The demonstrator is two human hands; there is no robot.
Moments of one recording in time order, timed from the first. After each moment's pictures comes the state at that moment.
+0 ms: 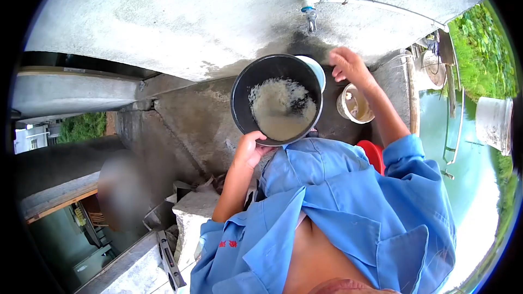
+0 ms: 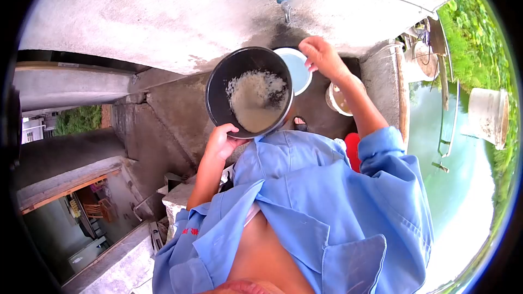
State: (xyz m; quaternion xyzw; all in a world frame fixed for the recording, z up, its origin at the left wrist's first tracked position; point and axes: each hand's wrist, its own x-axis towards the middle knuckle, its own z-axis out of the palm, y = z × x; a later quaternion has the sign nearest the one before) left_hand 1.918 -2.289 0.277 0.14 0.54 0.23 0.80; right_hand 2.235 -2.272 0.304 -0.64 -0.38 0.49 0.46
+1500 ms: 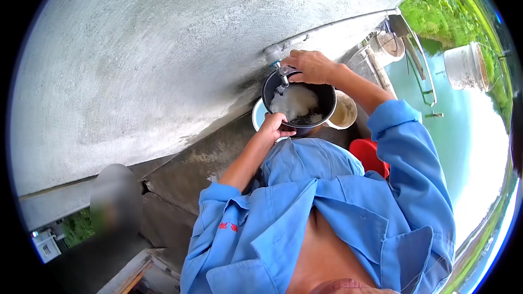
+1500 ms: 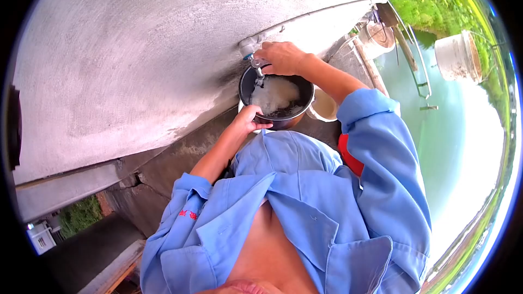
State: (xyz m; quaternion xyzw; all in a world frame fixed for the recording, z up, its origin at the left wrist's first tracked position) left_hand 2.089 -2.122 0.188 0.23 0.48 -0.10 0.84; right_hand 2.272 -2.157 0.332 -0.71 -0.68 0.16 0.05
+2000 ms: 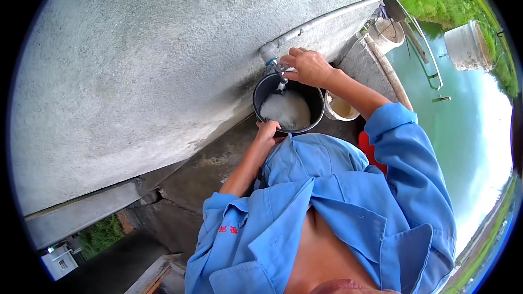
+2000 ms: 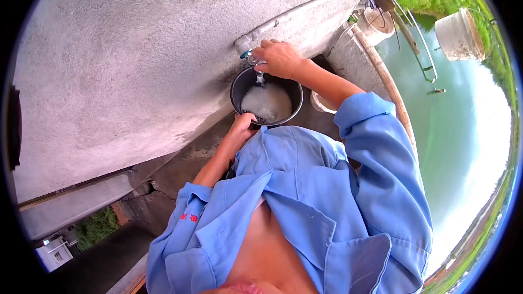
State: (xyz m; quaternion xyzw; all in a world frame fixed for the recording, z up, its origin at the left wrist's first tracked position) left_hand 2.055 -2.121 0.174 0.28 0.53 -0.02 0.80; right_hand 2.251 -2.172 0.319 -0.77 -0.61 0.07 0.15
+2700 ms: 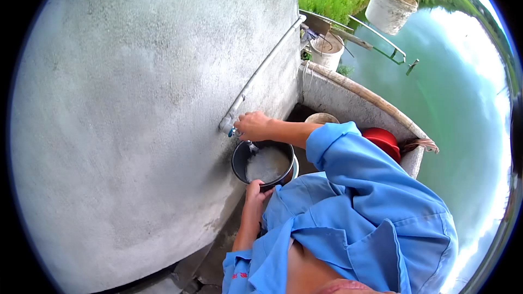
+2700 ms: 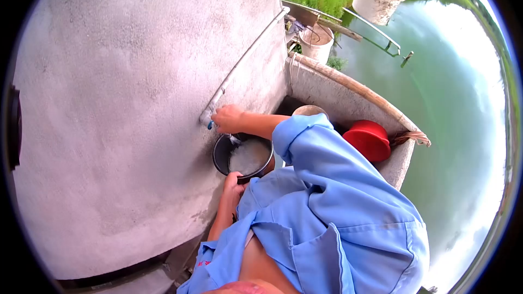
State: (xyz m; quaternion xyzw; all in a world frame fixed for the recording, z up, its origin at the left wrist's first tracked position) left_hand 2.043 -2.097 0.145 0.28 0.51 -0.10 0.81; right_hand 2.235 -2.161 0.312 -0.82 -0.56 0.06 0.11
